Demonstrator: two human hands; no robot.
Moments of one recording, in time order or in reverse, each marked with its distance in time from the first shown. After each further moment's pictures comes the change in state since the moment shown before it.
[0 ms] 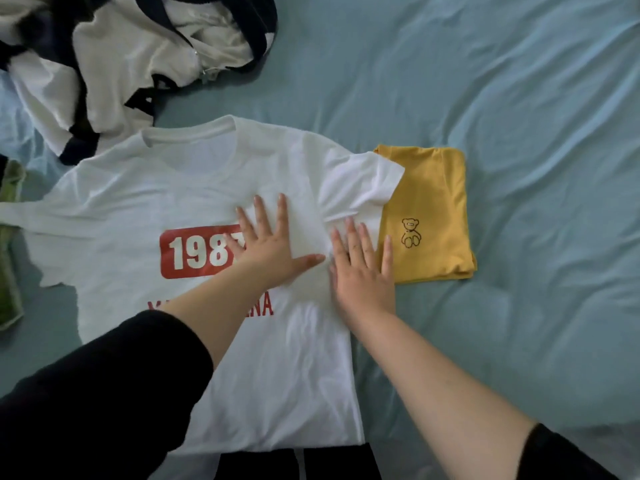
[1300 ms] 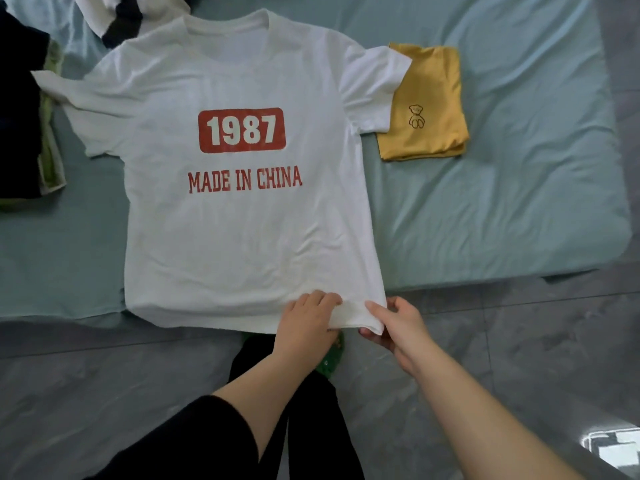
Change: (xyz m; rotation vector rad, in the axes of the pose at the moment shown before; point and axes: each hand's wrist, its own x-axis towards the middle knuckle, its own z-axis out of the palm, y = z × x) left_hand -0.279 -0.062 0.185 -0.174 0.039 0.413; right_hand -0.272 -0.039 0.048 1.592 -0.194 1.055
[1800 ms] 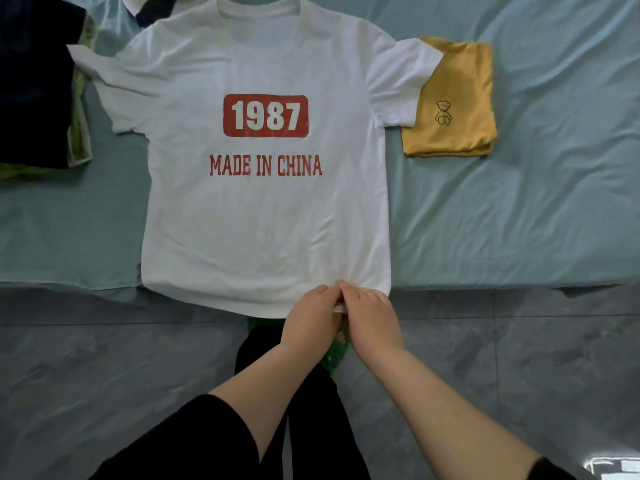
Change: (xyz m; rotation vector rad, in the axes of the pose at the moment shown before) left_hand -0.002 -0.002 0.003 -0.207 0.087 -0.122; right_hand -0.001 0.023 0.042 -1.484 -0.057 -0.943
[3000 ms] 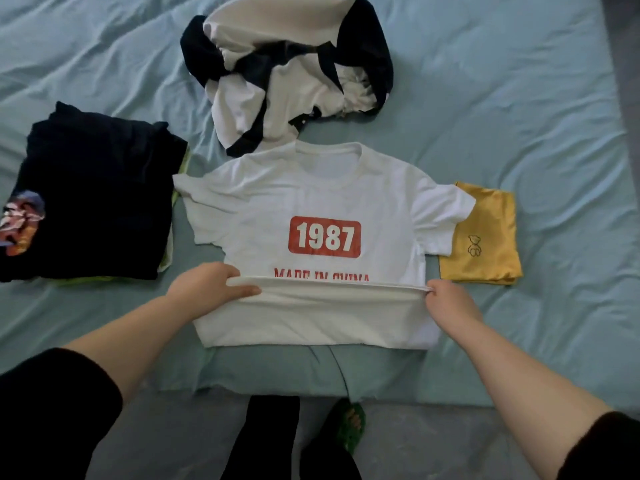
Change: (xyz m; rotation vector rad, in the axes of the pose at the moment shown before) left_hand 0.100 -0.144 -0.318 0.254 -0.047 -0.230; right_hand 0.178 -0.002 -0.174 -0.017 -0.059 0.451
